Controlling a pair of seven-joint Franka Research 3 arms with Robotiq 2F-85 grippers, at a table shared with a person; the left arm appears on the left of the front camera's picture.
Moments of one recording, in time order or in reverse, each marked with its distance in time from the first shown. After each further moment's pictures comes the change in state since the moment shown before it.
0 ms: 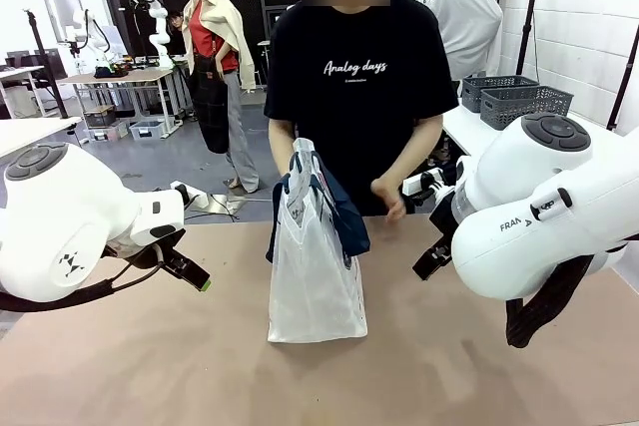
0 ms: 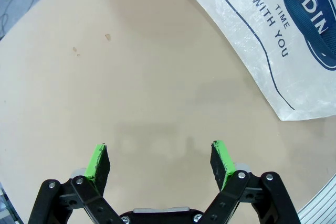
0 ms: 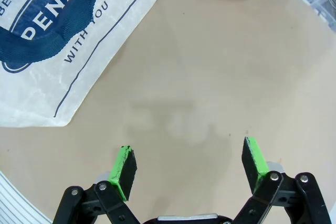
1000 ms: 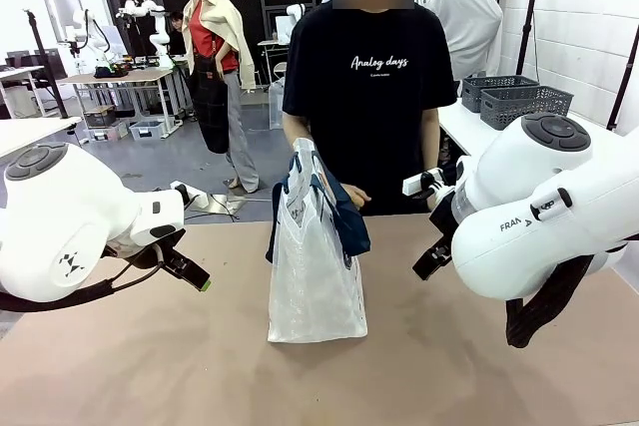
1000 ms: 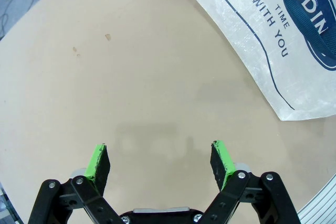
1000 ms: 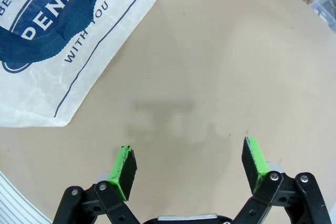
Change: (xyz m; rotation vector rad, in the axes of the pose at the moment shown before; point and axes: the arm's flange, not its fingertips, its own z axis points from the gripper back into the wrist) left arm 0.000 0.000 0.000 0.000 0.000 0.000; right arm 0.000 0.000 0.000 0.000 0.000 0.000
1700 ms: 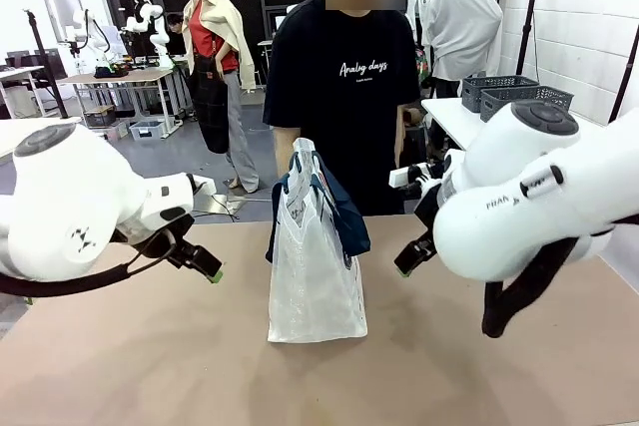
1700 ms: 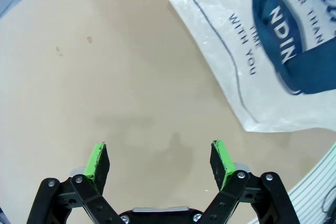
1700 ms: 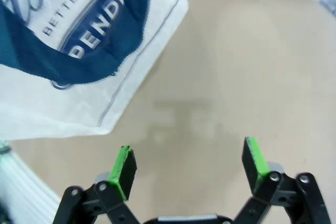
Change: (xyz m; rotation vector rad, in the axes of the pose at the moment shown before) left arm 0.027 -0.013 0.019 -0.083 0.027 0.104; right arm 0.026 0.021 0.018 0.099 0.002 -0.077
